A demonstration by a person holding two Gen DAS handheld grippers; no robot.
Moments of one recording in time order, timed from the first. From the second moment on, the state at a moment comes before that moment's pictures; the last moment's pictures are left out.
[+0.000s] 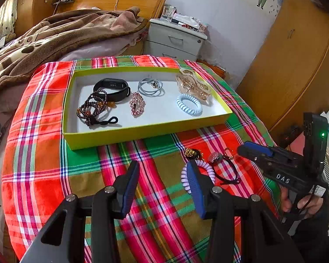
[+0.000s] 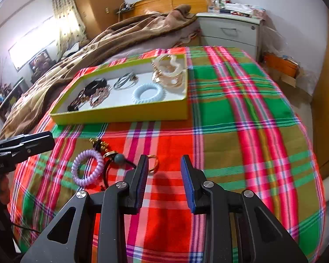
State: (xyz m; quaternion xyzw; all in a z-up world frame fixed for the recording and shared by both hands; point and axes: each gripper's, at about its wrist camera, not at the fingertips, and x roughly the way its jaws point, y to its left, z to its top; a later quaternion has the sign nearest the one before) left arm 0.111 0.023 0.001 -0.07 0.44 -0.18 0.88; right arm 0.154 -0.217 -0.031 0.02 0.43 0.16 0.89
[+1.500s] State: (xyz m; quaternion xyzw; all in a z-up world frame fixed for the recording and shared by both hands) left arm 0.114 -0.023 -0.026 0.00 0.49 -0.18 0.86; right arm 0.144 -0.226 -0.018 0.04 0.40 0.15 0.90
